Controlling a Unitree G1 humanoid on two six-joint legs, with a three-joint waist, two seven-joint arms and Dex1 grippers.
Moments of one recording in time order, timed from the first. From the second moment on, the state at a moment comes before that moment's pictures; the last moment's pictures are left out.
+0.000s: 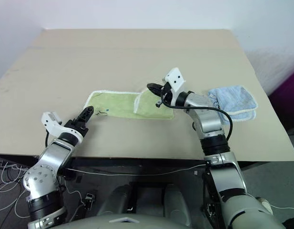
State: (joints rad) left arm -0.15 0.07 0.48 -0.28 -1.14 0.74 0.26; right arm -0.69 -0.33 0.06 0.25 0.24 0.23 0.80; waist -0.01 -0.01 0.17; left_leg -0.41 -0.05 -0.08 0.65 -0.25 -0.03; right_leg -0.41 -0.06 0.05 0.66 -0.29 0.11
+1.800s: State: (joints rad) left arm -0.49 0.34 0.49 -0.01 -1.16 0.69 -0.01; right arm -0.48 -0.38 0.05 0.04 0.28 0.37 0.65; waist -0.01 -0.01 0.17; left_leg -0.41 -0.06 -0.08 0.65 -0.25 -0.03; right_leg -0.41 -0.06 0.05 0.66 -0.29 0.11
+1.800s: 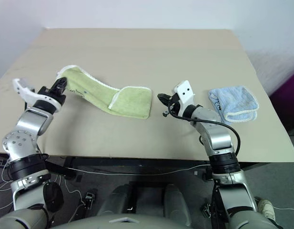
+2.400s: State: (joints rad) left arm -0.56 0.39 -0.19 -0.15 -0.66 0.78 -0.33; right arm -0.43 -0.38 0.02 -0.02 0.28 0.39 0.59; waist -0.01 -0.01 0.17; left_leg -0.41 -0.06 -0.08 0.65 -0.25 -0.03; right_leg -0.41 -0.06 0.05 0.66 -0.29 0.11
